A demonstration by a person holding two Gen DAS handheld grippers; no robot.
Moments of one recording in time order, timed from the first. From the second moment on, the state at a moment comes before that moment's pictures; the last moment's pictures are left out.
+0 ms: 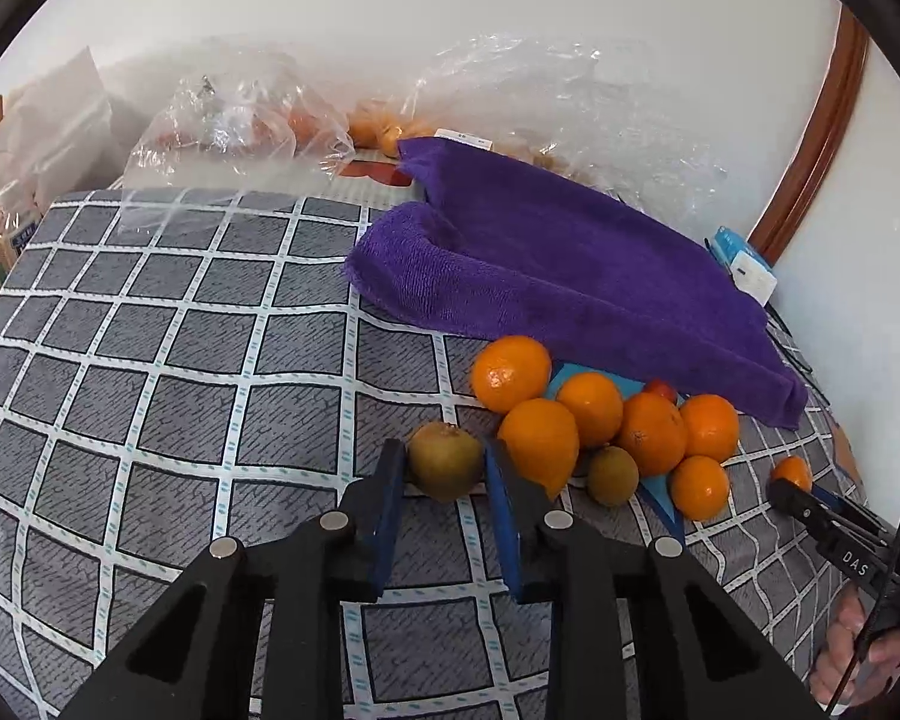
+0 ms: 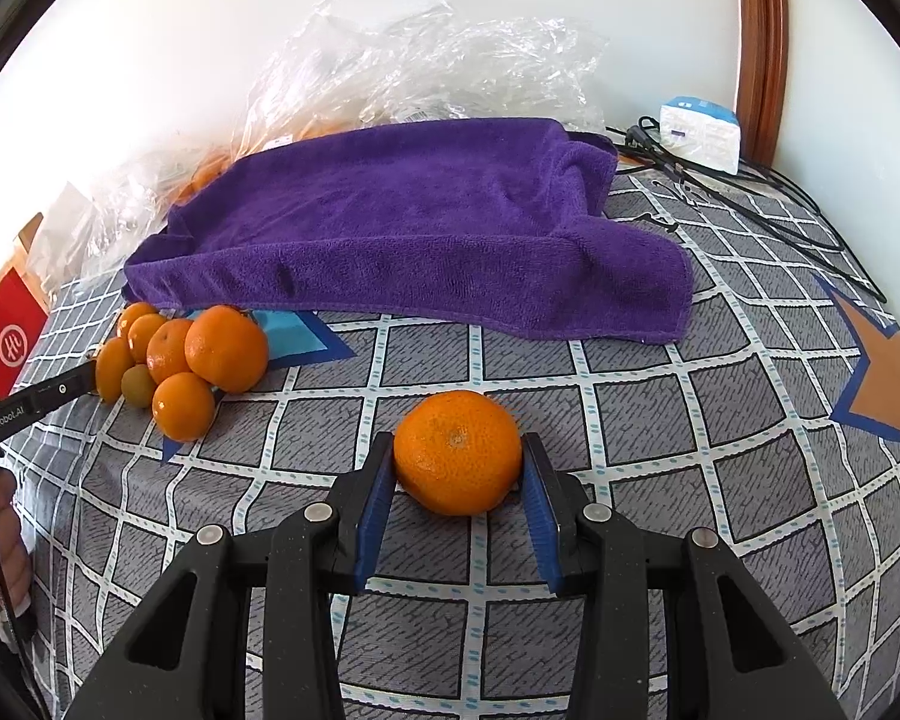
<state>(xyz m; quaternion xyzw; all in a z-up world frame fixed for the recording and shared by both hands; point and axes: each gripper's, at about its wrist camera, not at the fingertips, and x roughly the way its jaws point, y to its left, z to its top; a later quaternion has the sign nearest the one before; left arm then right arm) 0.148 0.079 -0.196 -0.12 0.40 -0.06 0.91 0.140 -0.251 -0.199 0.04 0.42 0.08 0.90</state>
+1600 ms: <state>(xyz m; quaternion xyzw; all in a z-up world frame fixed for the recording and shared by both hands) 0.219 0.064 -0.054 -0.15 0.29 -0.04 0.94 0.236 -0.260 -0.077 0.06 0.34 0.07 0.94</state>
